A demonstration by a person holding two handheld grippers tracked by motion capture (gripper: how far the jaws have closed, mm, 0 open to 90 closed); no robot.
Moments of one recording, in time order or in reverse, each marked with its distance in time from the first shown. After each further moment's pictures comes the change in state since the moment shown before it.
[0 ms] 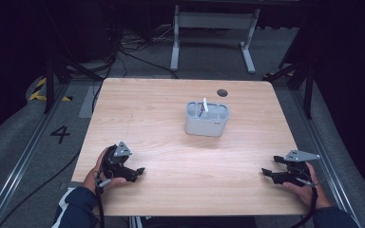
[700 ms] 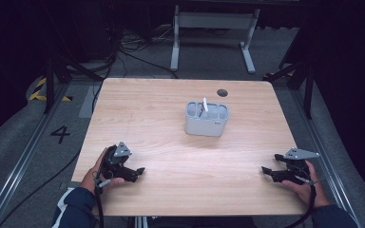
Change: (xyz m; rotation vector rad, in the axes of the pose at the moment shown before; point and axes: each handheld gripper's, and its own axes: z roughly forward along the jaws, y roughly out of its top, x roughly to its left) left arm -0.001 0.000 -0.001 0.001 0.015 -0.007; right arm -0.004 0.002 0.003 0.005 -0.020 0.013
